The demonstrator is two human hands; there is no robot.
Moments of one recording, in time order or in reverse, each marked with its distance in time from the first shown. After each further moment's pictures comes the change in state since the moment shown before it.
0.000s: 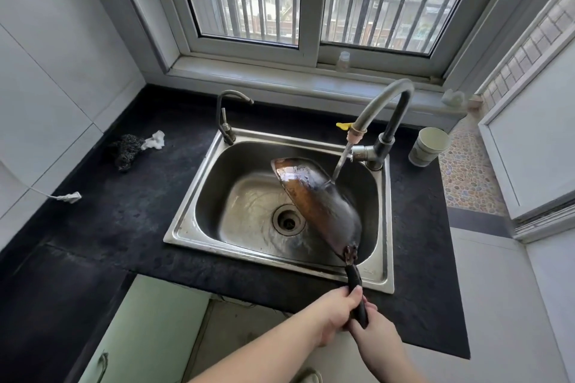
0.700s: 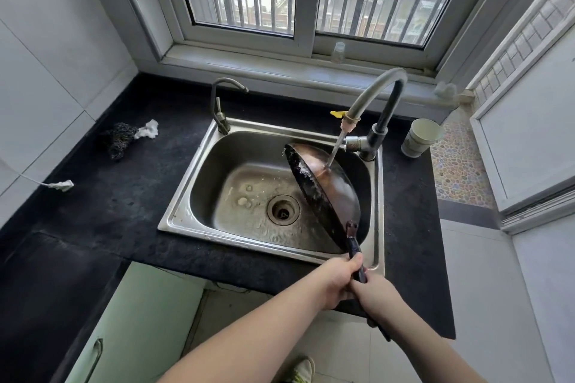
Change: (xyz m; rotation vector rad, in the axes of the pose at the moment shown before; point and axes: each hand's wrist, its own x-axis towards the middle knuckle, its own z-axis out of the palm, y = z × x) left_hand 0.000 0.036 0.014 -0.110 0.001 0.011; right_hand 0.006 -0.041 -0.044 -0.006 -0.087 0.074
